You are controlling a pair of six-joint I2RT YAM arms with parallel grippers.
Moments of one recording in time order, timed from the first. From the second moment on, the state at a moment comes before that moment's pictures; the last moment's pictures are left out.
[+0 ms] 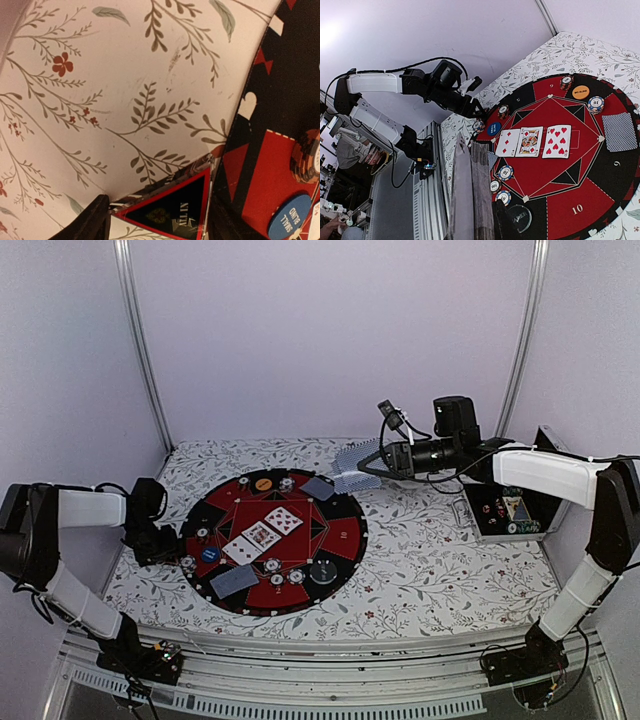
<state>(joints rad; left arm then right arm) -0.04 1.48 0.69 -0.49 -0.15 -0.51 0.53 1.64 1.24 0.00 -0.89 0.28</state>
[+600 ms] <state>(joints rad) -0.04 1.46 0.73 -0.55 -0.19 -0.51 0.53 1.64 1.24 0.00 -0.90 0.28</state>
